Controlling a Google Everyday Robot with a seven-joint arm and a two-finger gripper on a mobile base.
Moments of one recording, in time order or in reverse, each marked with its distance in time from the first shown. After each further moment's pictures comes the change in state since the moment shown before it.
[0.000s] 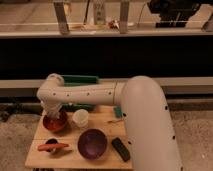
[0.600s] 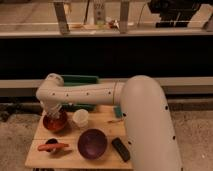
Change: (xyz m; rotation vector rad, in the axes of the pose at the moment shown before) arm 0.000 0.003 -0.005 -0.007 0.011 0.012
